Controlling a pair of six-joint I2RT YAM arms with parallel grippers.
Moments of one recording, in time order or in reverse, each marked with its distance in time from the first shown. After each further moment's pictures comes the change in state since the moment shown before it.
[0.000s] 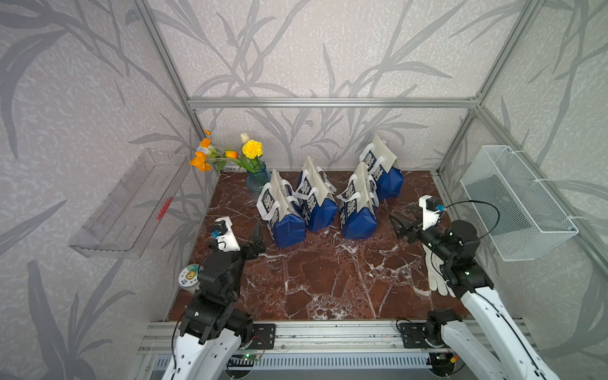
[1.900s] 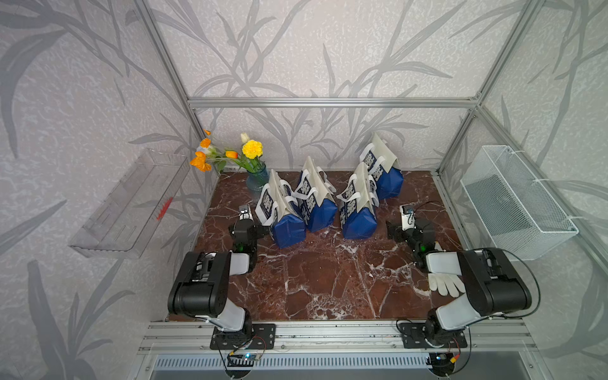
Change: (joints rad) left arm 0.302 1.137 -0.175 1.101 0.011 0.236; right arm -0.050 0.828 -0.190 0.733 0.392 -0.195
